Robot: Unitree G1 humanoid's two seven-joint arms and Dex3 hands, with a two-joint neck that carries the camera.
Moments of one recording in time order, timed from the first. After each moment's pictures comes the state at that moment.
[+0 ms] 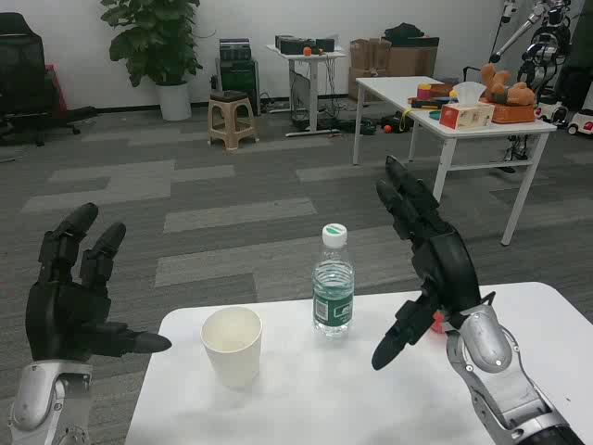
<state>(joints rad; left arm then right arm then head) -0.31 0.24 -0.05 0.51 -0.65 -0.77 -0.19 -0.20 -0.46 0.10 0.11 0.28 -0.61 -0.07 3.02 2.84</state>
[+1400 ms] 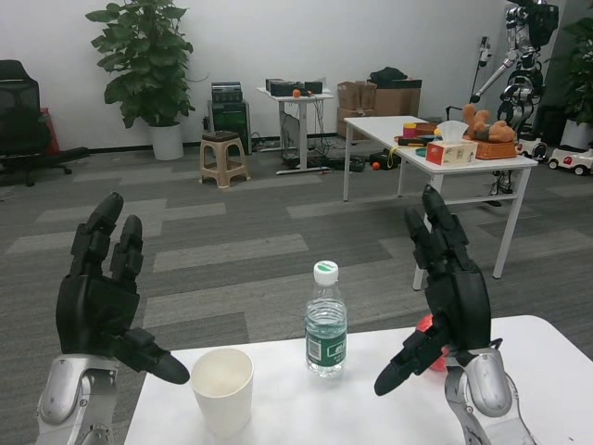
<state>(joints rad) -0.48 0.17 -0.10 0.54 -0.62 -0.76 -0.19 -0.22 -0.41 0.05 0.27 0.34 -0.79 -0.15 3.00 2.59</state>
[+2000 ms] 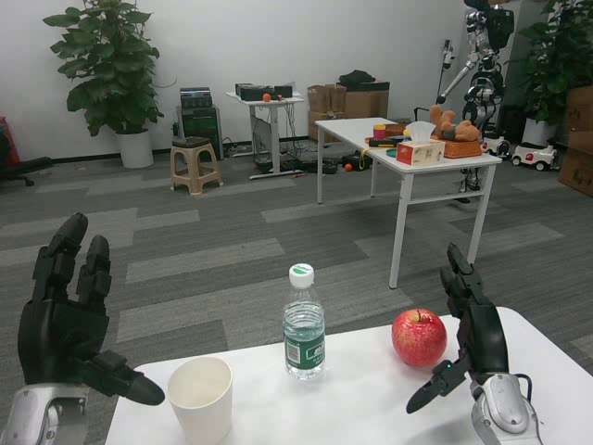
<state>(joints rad) -0.46 0.17 -0.10 0.54 -0.63 -0.76 -0.19 -0.22 -0.43 -0.08 0.71 0.35 -0.79 -0.13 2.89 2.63</state>
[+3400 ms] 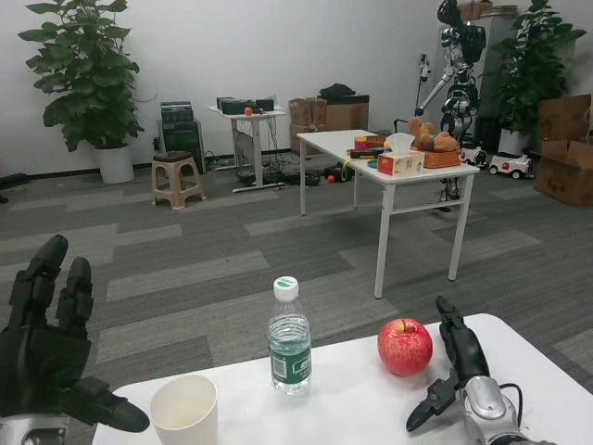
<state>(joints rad) -0.45 0.16 -0.12 0.55 -0.64 -0.77 -0.19 -0.56 -0.45 -0.01 1.43 0.34 -0.70 -0.07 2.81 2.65</state>
